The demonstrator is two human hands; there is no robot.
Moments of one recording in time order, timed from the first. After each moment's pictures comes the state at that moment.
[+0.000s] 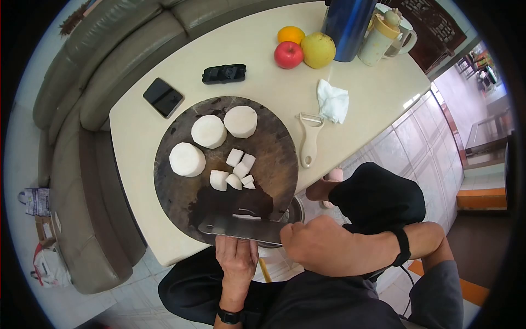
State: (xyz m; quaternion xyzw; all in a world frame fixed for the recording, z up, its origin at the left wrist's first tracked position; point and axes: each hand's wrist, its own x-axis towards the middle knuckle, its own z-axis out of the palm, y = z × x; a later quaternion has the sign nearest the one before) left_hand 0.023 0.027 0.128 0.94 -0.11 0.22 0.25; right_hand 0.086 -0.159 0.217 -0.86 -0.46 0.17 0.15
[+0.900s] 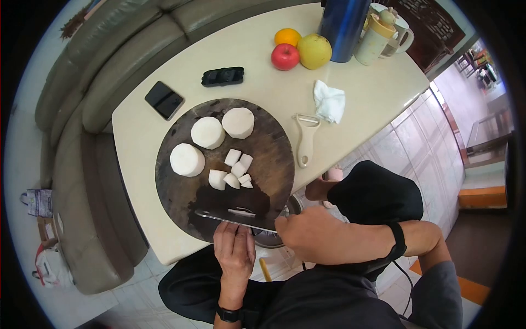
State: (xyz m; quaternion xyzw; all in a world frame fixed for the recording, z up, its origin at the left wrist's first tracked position) left_hand 0.021 0.026 0.121 0.93 -0.10 0.24 0.25; right_hand 0.093 -0.162 0.208 -0.86 -0.44 0.17 0.22
